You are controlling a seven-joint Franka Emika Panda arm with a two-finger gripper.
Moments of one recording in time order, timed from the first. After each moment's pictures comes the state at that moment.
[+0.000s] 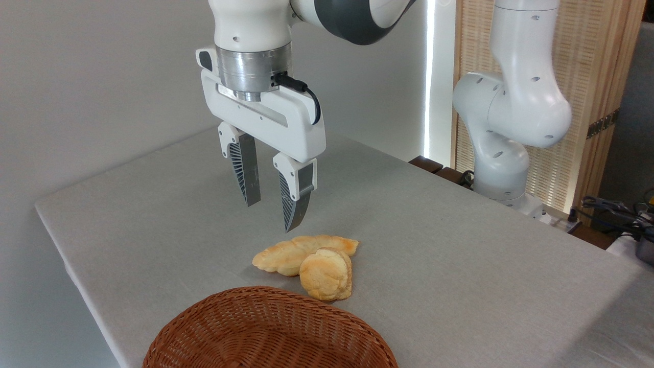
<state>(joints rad) -0.15 -0.09 0.14 -1.86 -0.09 1.84 0.70</state>
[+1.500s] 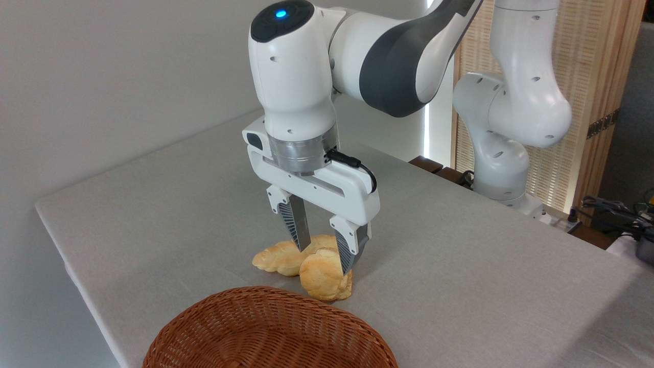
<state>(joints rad) -0.14 -0.09 0.22 -2.07 -0.09 1.90 0.70</state>
